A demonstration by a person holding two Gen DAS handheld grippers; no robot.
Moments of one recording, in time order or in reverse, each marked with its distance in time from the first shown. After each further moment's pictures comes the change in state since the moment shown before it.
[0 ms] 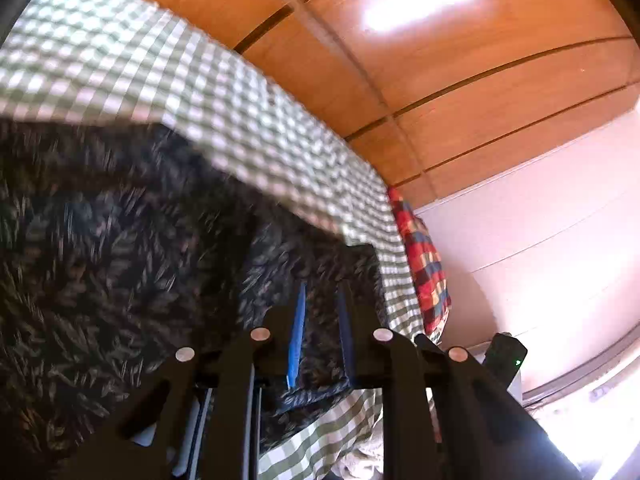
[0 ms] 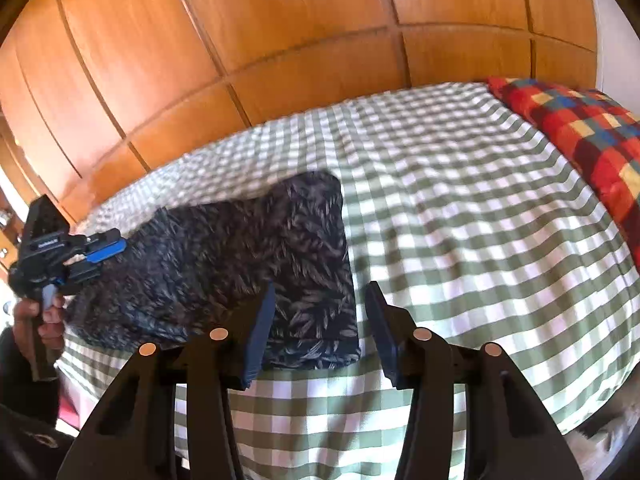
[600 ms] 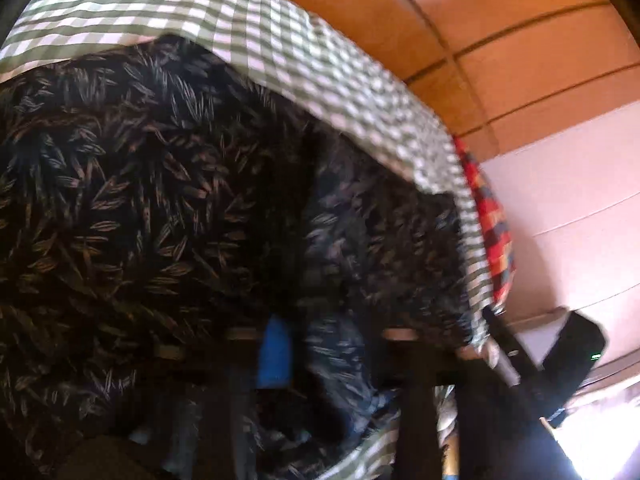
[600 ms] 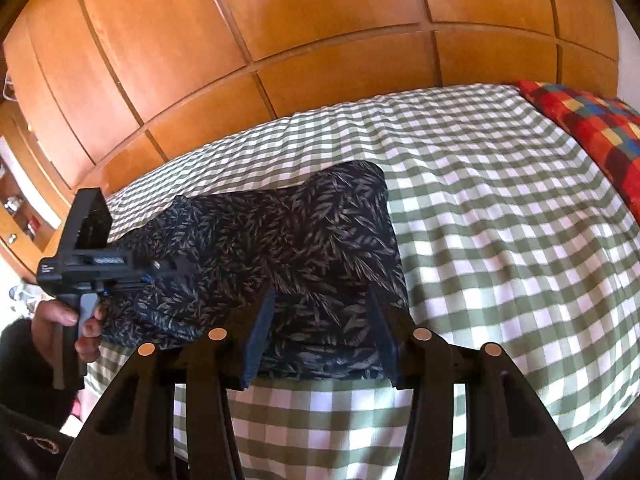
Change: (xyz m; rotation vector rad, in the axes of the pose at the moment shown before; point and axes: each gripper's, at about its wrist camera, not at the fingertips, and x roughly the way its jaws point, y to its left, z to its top) left arm 0.065 0.009 -0.019 0.031 0.160 0.219; right arm 0.012 0.025 0.000 -0.053 -0.016 0.051
